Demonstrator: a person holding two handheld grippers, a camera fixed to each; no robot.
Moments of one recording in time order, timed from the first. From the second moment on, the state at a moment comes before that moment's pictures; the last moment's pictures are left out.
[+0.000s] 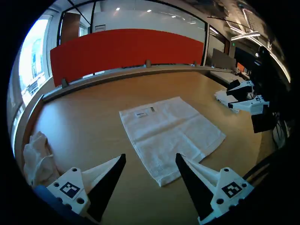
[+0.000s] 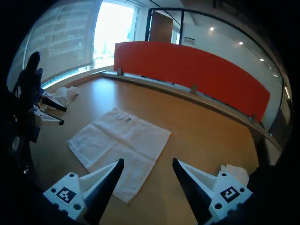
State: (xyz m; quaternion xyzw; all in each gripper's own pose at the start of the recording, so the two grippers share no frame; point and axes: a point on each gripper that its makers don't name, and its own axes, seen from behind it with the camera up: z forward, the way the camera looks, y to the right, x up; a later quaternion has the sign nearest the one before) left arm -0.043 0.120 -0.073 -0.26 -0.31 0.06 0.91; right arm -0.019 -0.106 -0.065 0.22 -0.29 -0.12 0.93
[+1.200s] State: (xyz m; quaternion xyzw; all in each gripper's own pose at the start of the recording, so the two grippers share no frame) left arm -0.126 0.142 -0.110 -0.28 -0.40 0.10 0.87; right arm -0.123 -0.109 -0.115 0.25 -0.37 -0.14 0.88
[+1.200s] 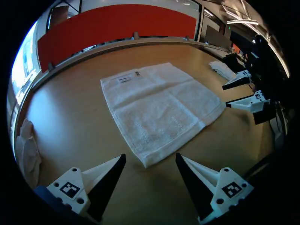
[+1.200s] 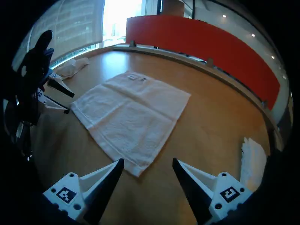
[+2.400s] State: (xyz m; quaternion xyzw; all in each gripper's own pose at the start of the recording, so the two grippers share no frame) left arm -0.136 0.139 -0.110 -0.25 -0.42 0.12 0.86; right arm -0.142 -0.116 -0.132 0.28 -0.40 -0.12 0.87
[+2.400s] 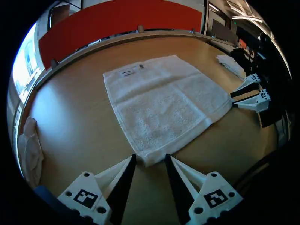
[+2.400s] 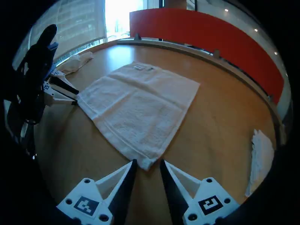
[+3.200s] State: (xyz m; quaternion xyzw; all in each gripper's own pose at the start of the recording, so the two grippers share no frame) left arm -0.136 0.137 -0.113 -0.24 -0.43 0.12 0.86; right arm -0.140 -0.114 -0.132 0.27 -0.40 -0.12 0.87
